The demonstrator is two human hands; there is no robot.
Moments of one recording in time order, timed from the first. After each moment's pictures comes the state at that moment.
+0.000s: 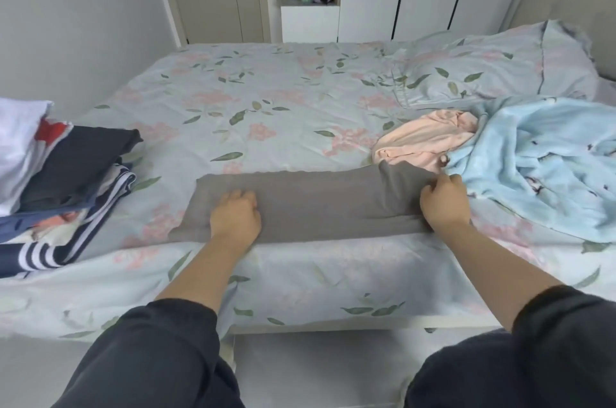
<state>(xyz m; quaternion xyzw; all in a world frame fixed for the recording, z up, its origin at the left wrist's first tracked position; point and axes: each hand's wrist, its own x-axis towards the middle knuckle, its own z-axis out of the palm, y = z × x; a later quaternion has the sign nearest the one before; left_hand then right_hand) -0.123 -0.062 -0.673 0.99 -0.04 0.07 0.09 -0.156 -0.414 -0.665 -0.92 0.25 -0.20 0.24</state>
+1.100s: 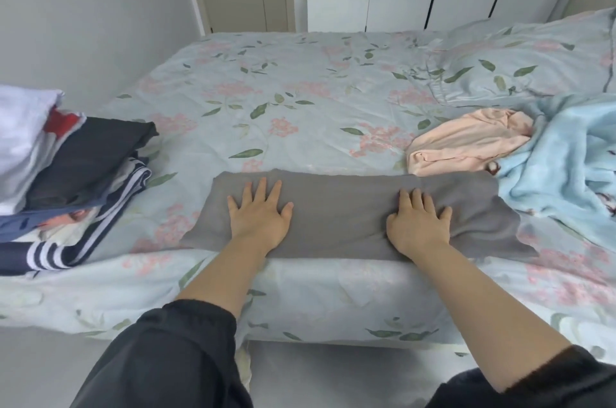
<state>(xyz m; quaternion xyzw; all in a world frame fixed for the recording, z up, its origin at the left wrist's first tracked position) -0.088 -0.067 -0.696 1.00 -0.01 -0.03 0.04 -0.132 -0.322 -0.679 -0.99 0.15 0.04 0.05</state>
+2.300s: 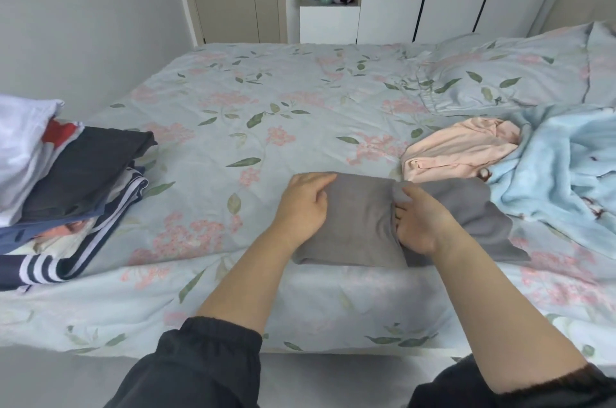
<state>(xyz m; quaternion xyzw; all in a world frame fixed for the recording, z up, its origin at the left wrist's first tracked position) -0.110 -0.122 -0.635 0.91 -0.17 0.06 0.38 -0.136 -0.317 -0.634 -0.45 0.25 0.12 0.85</state>
